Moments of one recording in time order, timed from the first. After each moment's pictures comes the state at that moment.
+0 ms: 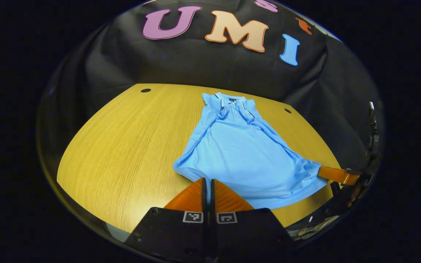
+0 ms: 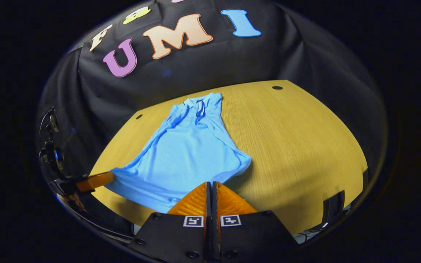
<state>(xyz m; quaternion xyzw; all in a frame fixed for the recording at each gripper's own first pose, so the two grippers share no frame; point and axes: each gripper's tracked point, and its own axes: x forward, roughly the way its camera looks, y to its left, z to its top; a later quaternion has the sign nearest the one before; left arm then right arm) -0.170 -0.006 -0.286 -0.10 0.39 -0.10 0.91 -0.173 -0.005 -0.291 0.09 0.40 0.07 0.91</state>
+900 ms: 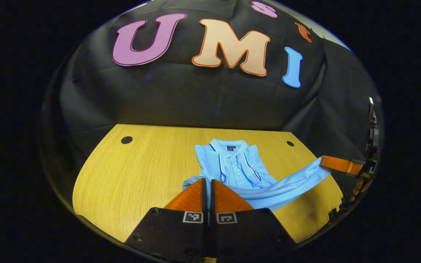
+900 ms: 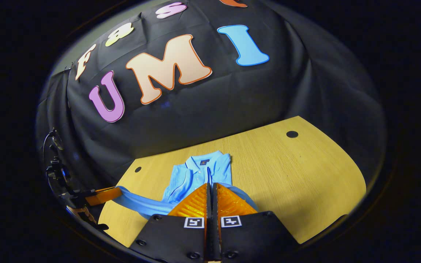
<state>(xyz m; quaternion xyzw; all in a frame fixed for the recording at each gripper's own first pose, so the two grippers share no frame) 0.051 -0.006 -0.222 -0.08 0.30 -0.14 0.94 0.054 0.020 -0.230 0.13 0.29 0.05 0.95</state>
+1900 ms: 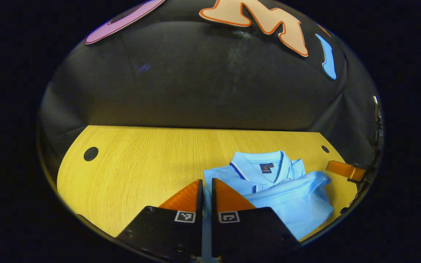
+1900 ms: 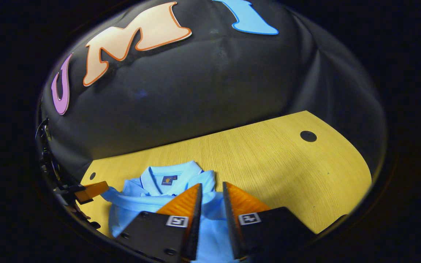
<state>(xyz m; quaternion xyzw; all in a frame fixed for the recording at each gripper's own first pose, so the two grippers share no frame) 0.227 -0.021 -0.345 -0.08 0.33 -0.14 0.93 0.204 0.013 -0.364 0.07 0.33 -0.03 0.94</state>
